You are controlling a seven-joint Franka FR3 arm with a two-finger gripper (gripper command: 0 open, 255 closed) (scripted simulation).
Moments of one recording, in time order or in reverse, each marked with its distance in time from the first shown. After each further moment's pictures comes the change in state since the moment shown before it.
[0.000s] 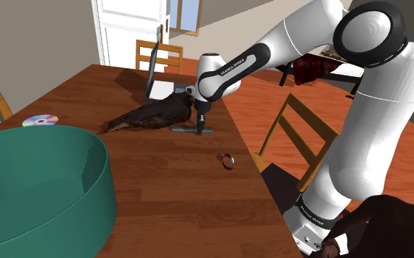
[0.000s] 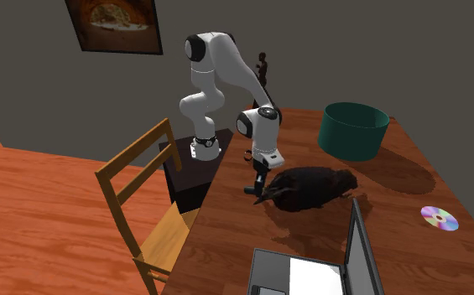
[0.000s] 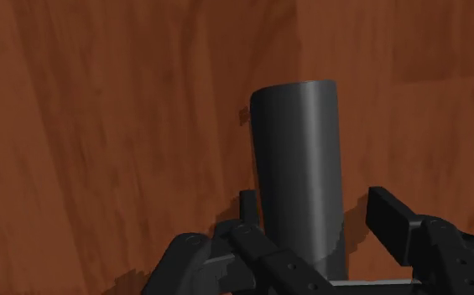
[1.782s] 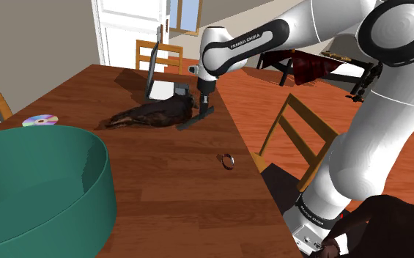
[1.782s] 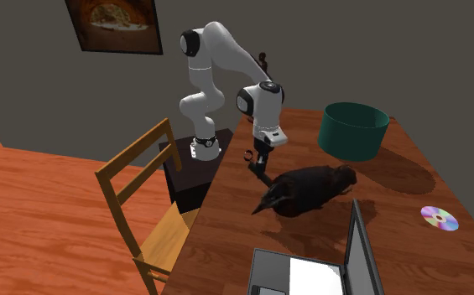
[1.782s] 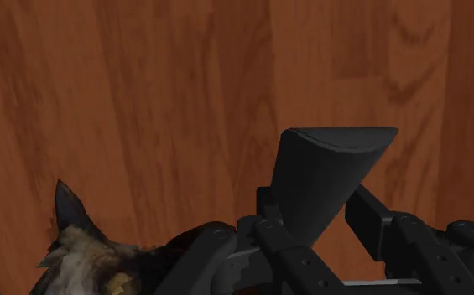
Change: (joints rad) arm 0.003 -0.130 0.001 0.085 -0.013 -0.217 0.005
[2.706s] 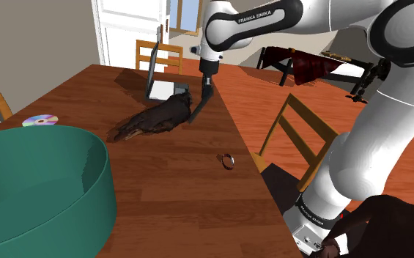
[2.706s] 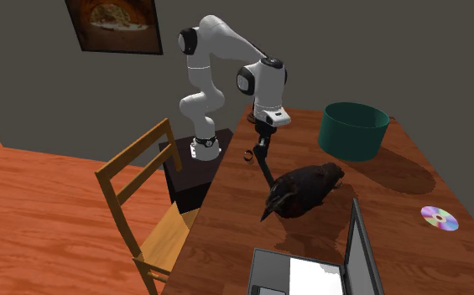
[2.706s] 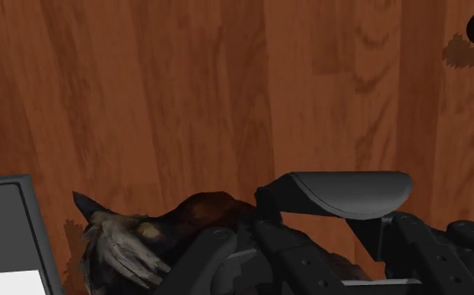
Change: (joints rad) arm 0.001 -0.055 0.001 0.129 -0.003 -0.182 -0.001
